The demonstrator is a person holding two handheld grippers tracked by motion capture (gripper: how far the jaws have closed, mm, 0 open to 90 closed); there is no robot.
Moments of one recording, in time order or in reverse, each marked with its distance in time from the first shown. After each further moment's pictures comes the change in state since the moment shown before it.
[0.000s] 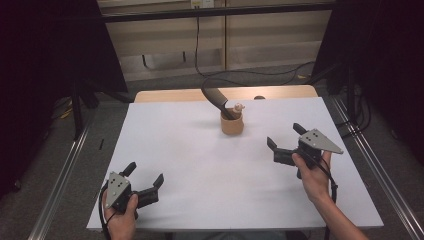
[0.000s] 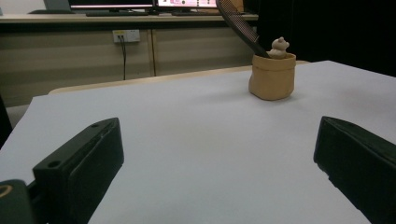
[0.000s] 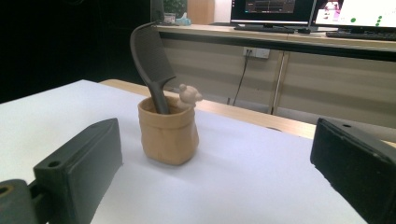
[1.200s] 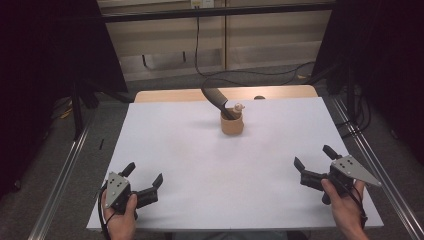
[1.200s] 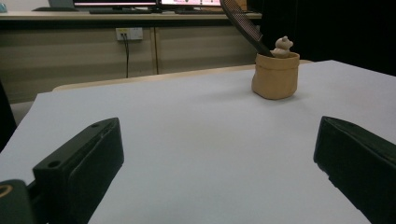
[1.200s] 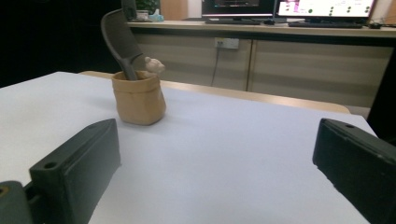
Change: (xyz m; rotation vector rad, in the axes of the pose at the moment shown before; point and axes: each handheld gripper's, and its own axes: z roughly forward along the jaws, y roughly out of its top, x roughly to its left) left arm 0.001 0.000 -0.001 0.006 0.015 -0.014; right arm -0.020 -0.031 -0.078 0.008 -0.115 0.047
